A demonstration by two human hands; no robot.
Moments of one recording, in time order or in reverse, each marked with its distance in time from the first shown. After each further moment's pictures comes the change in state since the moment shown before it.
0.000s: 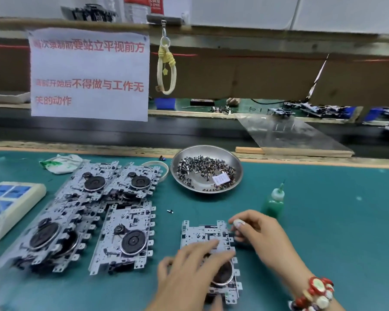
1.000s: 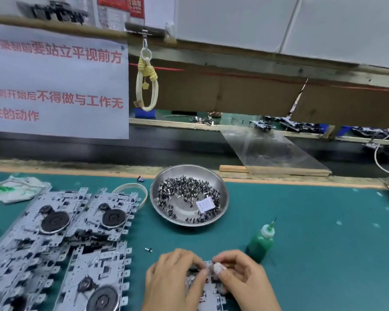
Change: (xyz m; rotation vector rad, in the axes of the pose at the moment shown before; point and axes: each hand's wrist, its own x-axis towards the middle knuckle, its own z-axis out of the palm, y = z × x) left_hand 0.073 -0.025 0.011 -0.261 0.054 -0.150; right_hand 0.002 -0.002 0.012 0.286 0.065 0.111
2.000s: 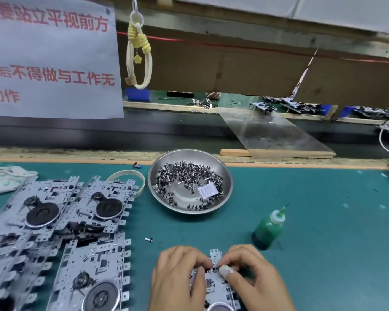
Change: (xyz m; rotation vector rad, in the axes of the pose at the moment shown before) left_hand -0.009 -0.014 0.021 -0.239 0.135 0.060; right_hand -0.008 0.011 -0.004 -0.379 0.028 -0.167
